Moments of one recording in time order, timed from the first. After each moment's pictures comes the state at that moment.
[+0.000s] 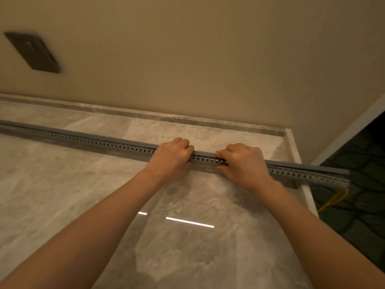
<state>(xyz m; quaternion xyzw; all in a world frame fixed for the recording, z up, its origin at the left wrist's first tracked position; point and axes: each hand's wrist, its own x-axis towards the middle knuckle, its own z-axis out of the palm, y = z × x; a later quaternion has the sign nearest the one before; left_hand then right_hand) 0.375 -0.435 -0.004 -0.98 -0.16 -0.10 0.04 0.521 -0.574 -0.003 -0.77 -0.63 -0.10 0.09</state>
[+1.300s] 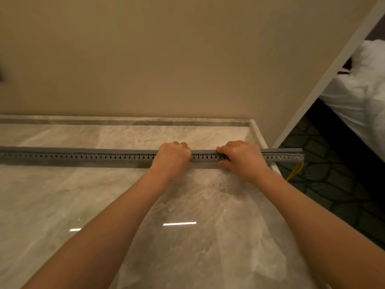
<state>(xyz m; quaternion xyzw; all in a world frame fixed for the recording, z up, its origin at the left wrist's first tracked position) 0.406 -0.454 -0.004 -0.99 -0.11 -0.05 0.12 0.525 -0.608 0.010 -0.84 -0.53 -0.05 0.00</state>
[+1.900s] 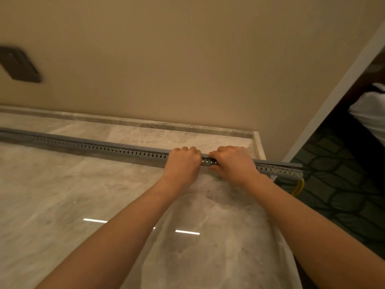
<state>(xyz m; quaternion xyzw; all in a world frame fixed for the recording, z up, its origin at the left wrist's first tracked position) 0.431 -0.506 -0.006 -0.97 -0.21 -0.10 0.11 0.547 -0.606 0.009 -0.79 -0.61 -0.08 -0.02</state>
